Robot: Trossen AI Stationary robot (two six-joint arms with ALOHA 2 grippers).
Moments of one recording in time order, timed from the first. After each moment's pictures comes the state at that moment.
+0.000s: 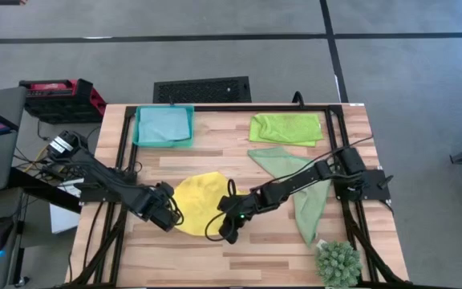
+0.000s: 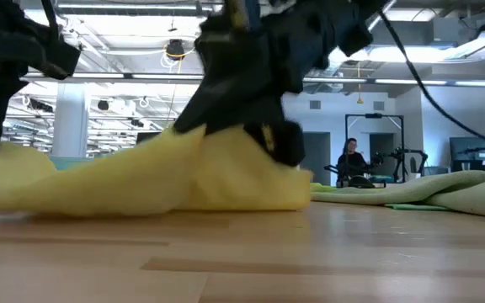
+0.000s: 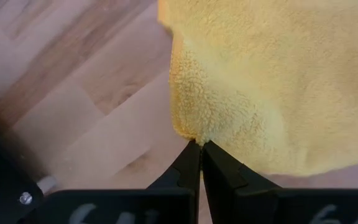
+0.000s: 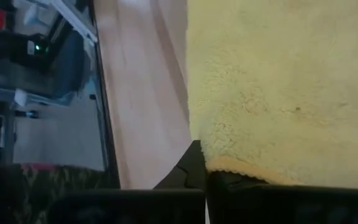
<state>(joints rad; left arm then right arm) -0.57 1.42 0.87 -1.03 -0.17 -1.50 0.29 2.03 1.29 0.02 -0.23 0.86</state>
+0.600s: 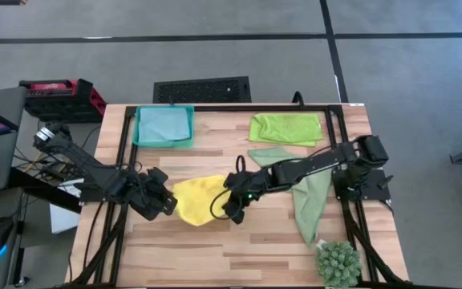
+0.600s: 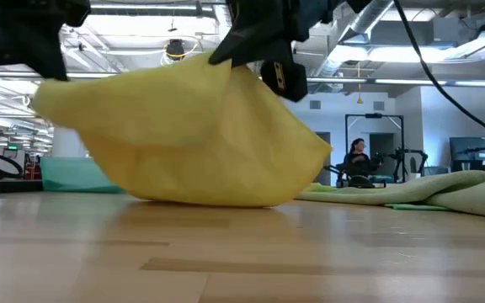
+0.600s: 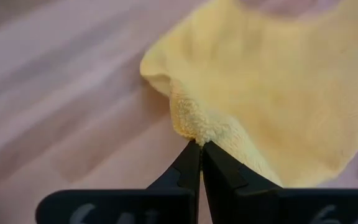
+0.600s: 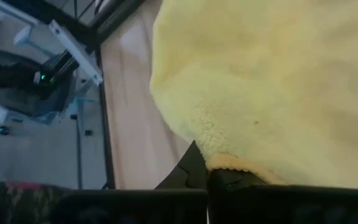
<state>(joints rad) -0.57 1.12 0.87 -0.97 -0.47 -1.48 0.19 1.80 1.29 -0.20 -0.16 0.71</state>
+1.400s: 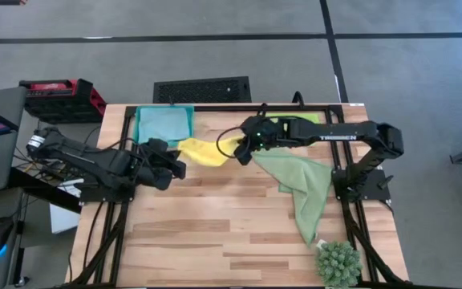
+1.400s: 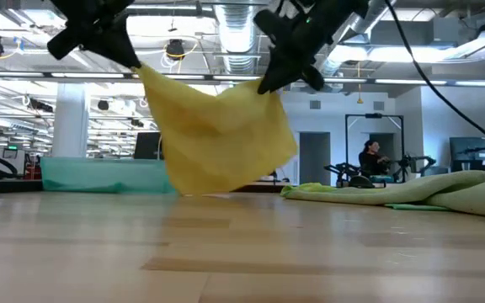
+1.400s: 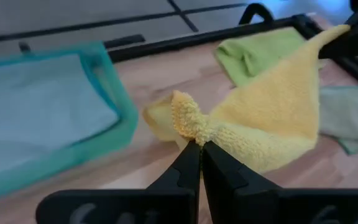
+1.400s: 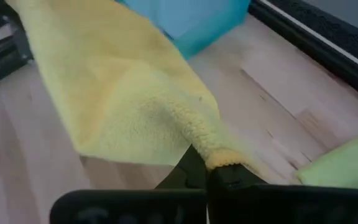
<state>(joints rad) -0.27 1.07 0.91 -0.87 -0.87 -1.19 -0.15 1.61 1.29 -0.46 0.13 0.38</state>
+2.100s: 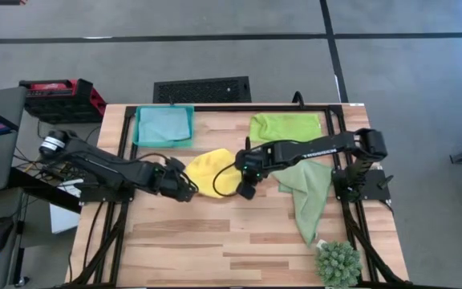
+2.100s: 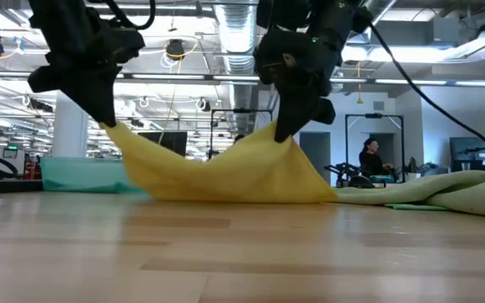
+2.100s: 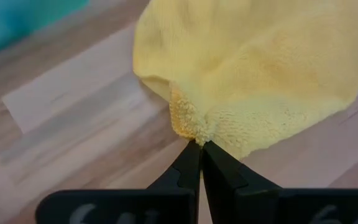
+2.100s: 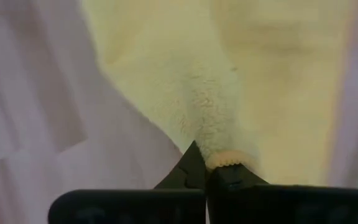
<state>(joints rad) -0.28 1.32 0.89 -0.87 -0.42 -1.25 0.01 1.79 1.29 -0.63 -0.08 0.45</state>
